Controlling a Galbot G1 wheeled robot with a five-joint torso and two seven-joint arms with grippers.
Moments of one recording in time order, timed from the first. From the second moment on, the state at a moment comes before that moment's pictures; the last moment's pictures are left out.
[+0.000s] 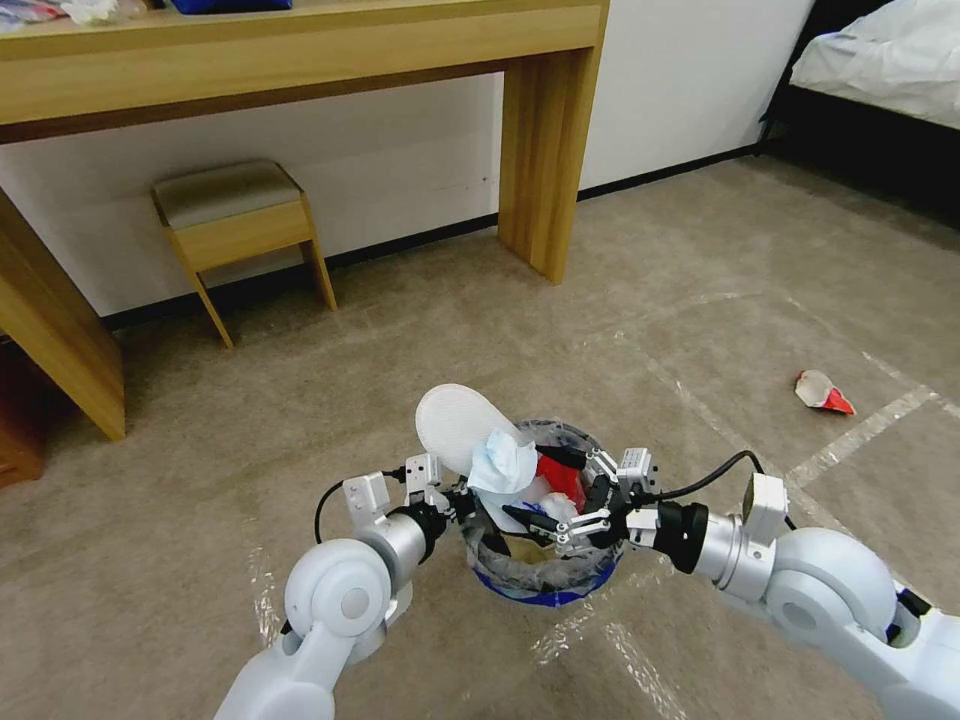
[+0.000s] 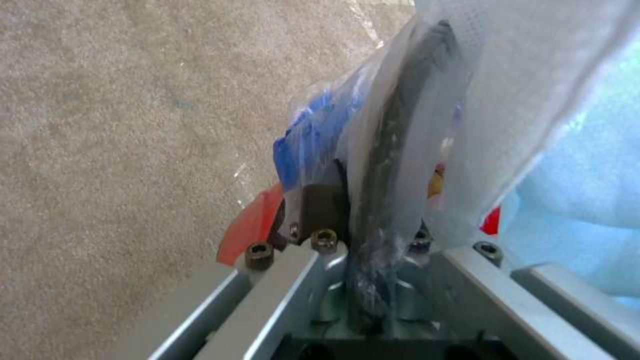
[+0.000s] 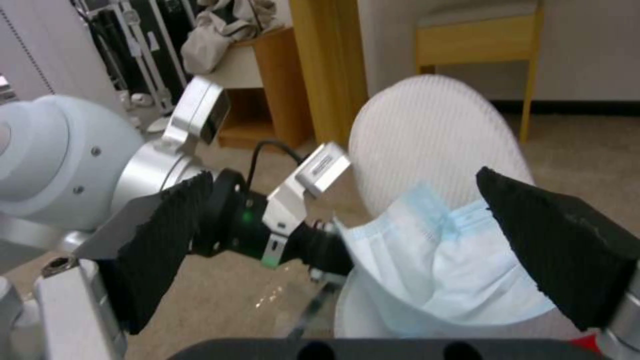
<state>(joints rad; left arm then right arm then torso) 1.20 -1.32 -0.19 -2.10 -1.00 0.68 -0.43 -1.27 0.60 0.30 2.18 0.93 -0.12 -0.47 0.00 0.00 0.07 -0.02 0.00</state>
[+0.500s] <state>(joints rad) 1.20 -1.30 -0.19 -2.07 -0.92 0.65 -0.39 -1.29 0.64 0.40 2.19 0.95 -0.11 -0.44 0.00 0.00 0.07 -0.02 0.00</state>
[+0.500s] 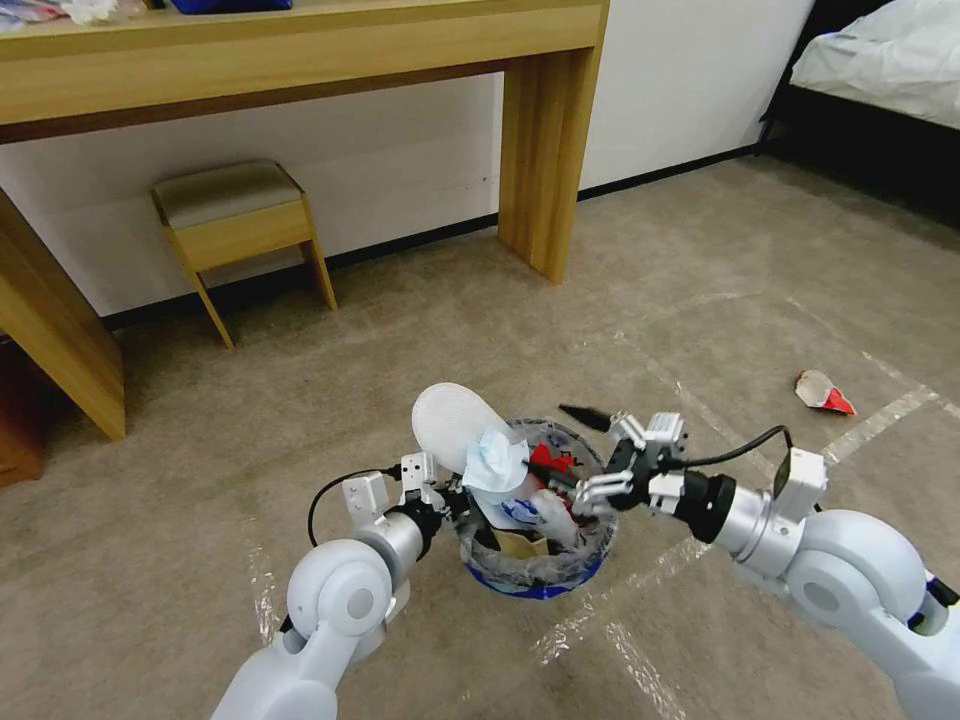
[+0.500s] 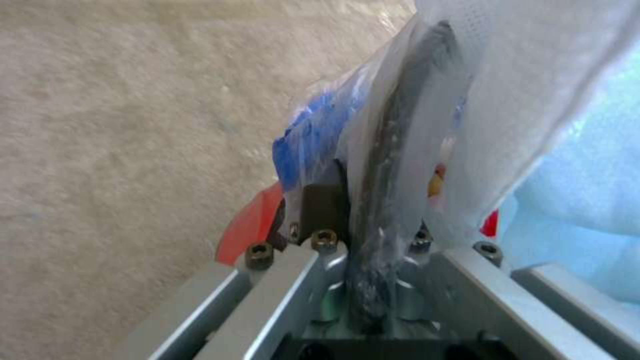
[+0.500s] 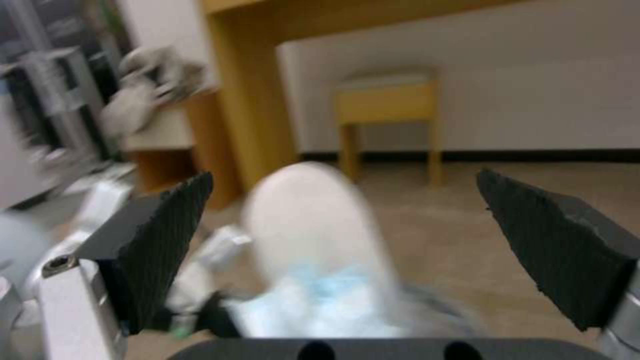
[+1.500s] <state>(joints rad) 1.20 -1.31 -0.24 -2.01 -0.86 0.62 -0.37 -1.31 0.80 0.55 2.01 0.95 -0.08 -0.39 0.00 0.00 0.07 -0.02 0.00</state>
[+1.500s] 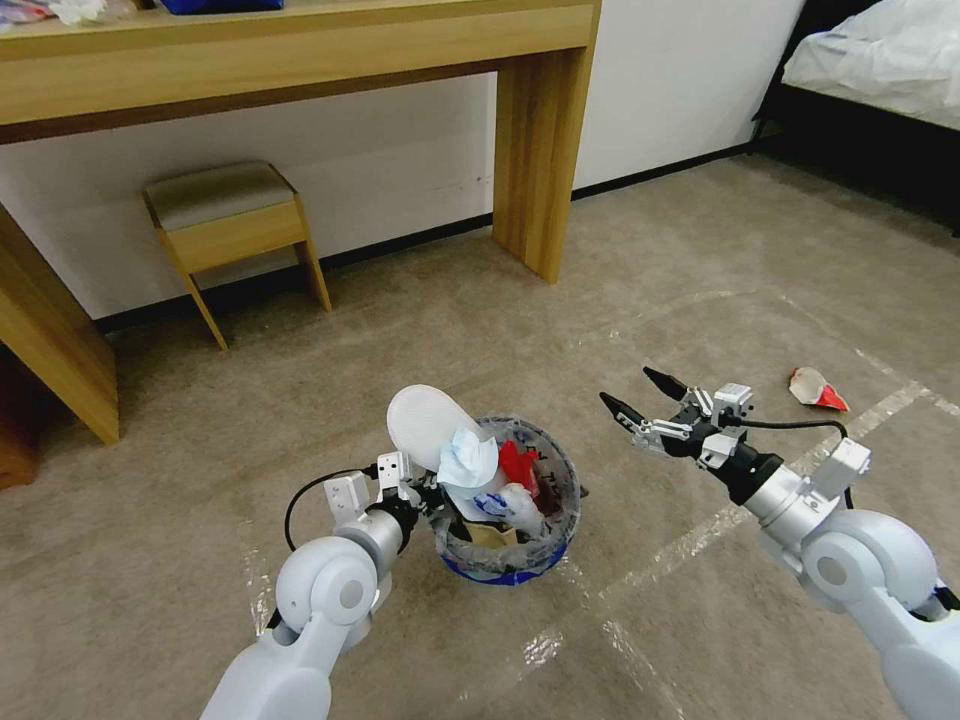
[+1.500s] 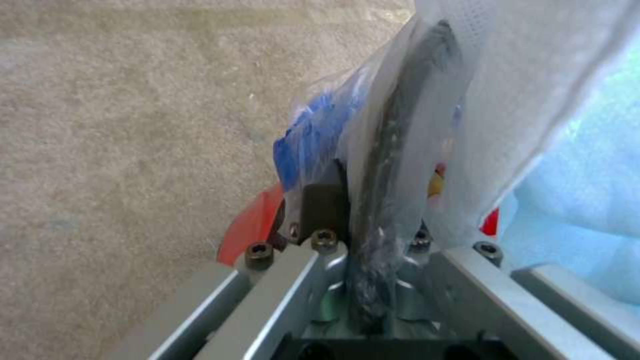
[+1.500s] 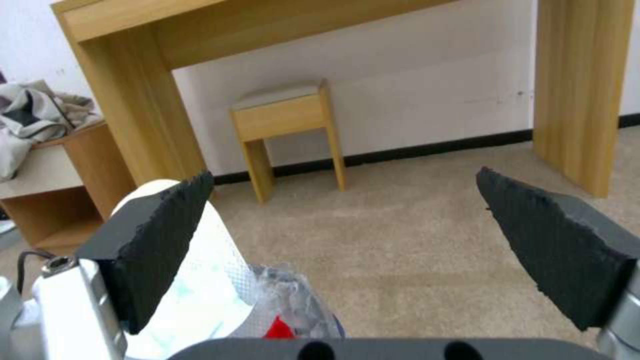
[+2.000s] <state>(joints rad) 1.21 -1.34 -0.25 -2.02 -0.84 0.61 -0.38 -1.32 0.80 0.56 2.00 0.94 -0.07 -0.37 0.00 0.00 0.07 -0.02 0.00</state>
